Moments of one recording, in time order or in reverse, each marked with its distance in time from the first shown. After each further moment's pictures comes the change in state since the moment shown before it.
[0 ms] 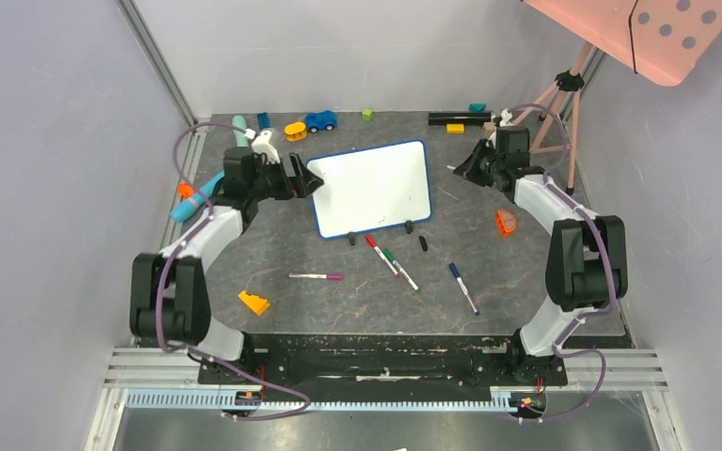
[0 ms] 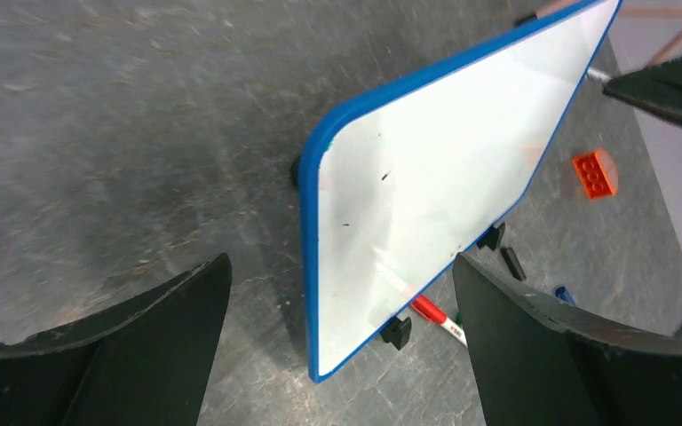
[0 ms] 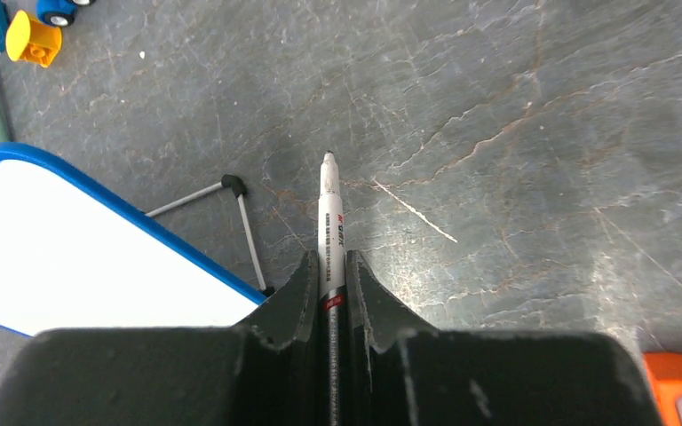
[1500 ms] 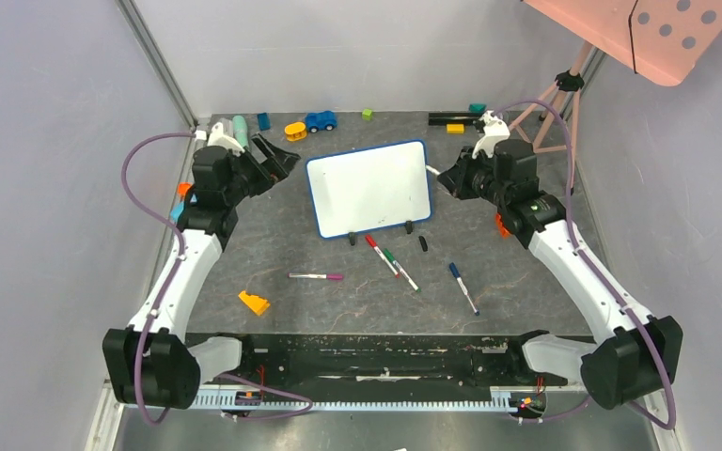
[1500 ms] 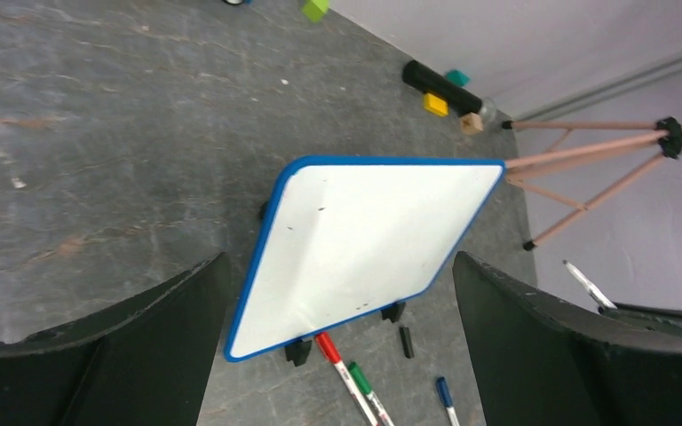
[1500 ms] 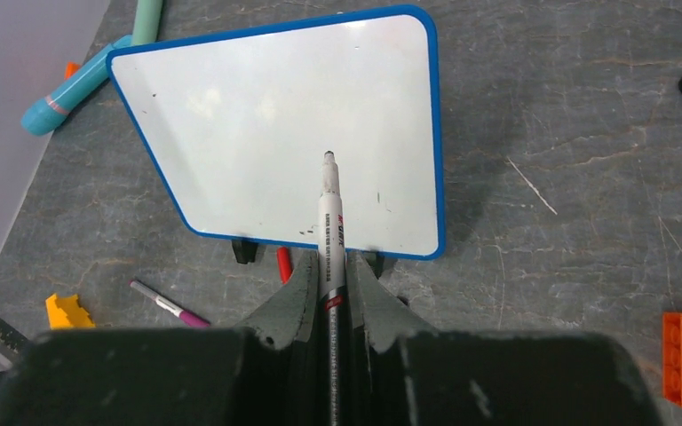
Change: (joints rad) left arm 0.031 -0.353 0.027 -0.196 -0.250 -0.364; right arm 0.241 -0.529 -0.106 -0.160 0.039 -0.184
